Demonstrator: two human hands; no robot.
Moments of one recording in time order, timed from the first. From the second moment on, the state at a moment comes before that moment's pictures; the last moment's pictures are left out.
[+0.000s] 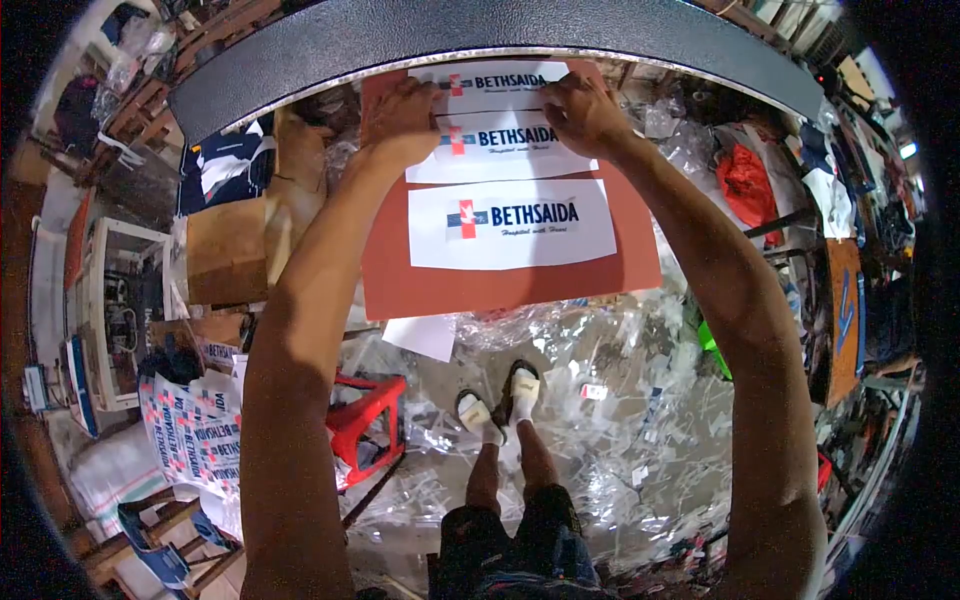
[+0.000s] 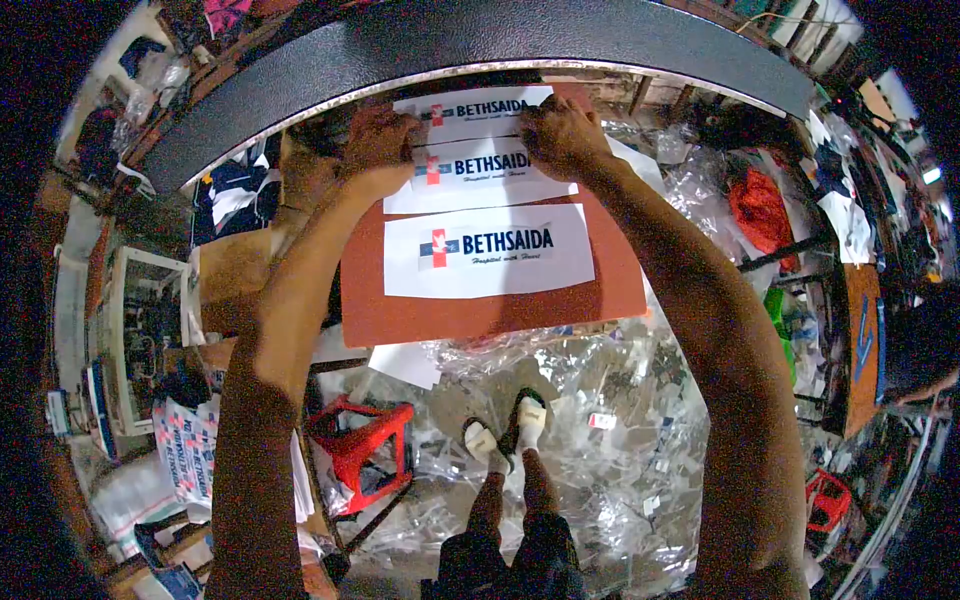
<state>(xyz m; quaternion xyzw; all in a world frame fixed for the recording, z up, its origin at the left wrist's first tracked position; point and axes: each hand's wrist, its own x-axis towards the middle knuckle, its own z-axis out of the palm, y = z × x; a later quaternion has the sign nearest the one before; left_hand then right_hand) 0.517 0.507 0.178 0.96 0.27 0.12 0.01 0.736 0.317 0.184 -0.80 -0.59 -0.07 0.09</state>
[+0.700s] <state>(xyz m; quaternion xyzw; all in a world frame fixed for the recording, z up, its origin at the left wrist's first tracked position) 0.421 0.425 0.207 0.79 0.34 0.37 0.35 0.704 0.203 0.196 -0.77 -0.60 -0.08 0.23</state>
